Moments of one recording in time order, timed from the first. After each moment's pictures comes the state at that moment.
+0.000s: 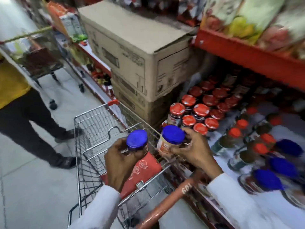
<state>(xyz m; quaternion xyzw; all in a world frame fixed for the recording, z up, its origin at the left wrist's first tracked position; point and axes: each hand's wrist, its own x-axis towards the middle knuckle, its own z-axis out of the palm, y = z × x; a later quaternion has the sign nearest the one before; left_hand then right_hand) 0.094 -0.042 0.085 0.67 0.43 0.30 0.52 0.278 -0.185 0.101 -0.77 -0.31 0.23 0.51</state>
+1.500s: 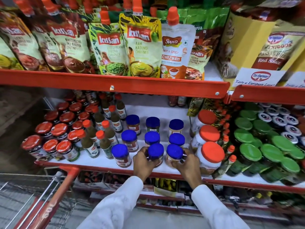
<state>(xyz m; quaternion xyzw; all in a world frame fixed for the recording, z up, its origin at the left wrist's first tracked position) 0.298 -0.453 0.062 0.84 0.13 -0.03 0.53 0.291 -0.626 0.045 -0.88 0.09 -0.04 0.47</state>
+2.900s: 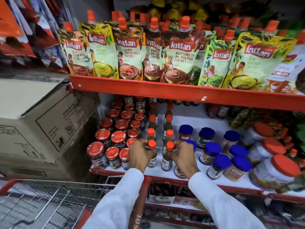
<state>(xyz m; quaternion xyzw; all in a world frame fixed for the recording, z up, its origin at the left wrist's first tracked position) 0.334 -0.181 0.101 0.87 0.11 0.08 0.47 0.338 -0.344 0.095 -0.90 0.02 -0.06 0.44</state>
